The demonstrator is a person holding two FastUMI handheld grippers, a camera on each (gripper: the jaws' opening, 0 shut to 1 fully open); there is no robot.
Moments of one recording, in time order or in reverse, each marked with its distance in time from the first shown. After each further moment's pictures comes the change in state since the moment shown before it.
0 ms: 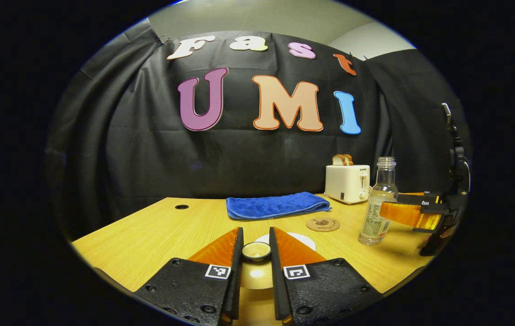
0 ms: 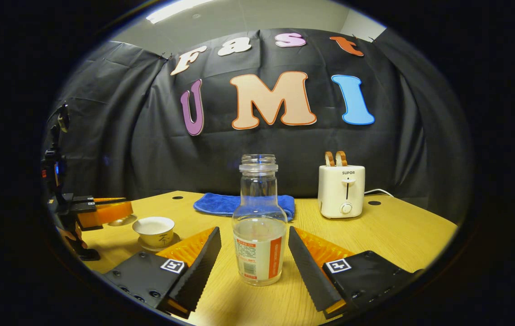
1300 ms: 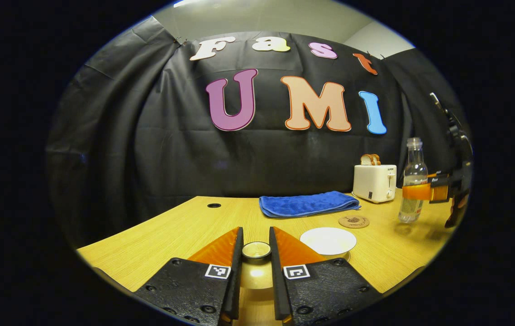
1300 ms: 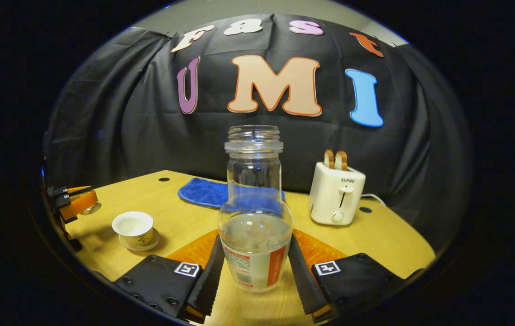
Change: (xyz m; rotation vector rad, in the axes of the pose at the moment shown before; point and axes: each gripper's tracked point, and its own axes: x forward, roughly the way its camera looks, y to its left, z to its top) left arm -0.017 0.062 -0.002 -0.001 0.002 0.160; right arm 0.031 -0.018 0.039 -0.202 0.113 -0.053
